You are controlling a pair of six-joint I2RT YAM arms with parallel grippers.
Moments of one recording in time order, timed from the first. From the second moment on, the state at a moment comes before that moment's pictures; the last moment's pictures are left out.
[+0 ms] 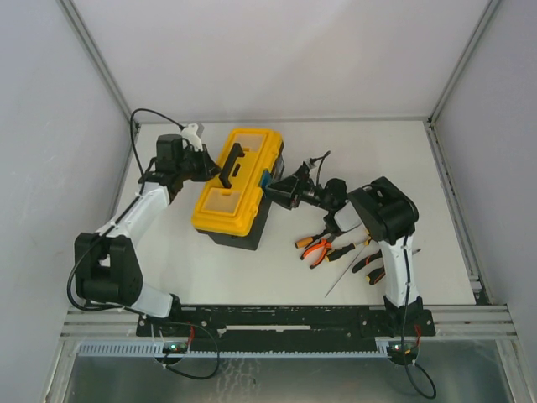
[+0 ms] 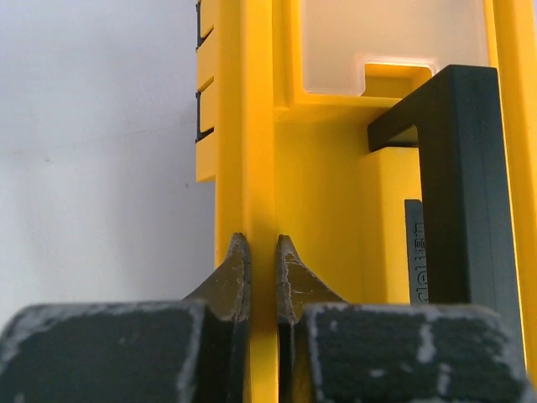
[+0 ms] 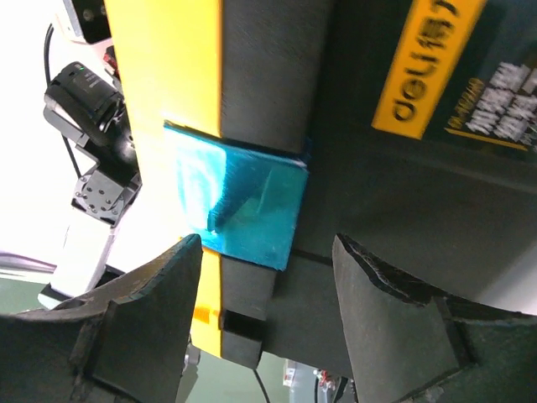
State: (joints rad) left arm -0.14 1.48 1.07 -0.18 0.33 -0.22; right arm 0.48 2.16 0.86 1.44 -0.69 1.57
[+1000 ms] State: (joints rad) left arm -0.28 1.44 1.02 -0.19 0.09 -0.18; right arm 0.44 2.05 0.81 1.42 -0.77 1.60
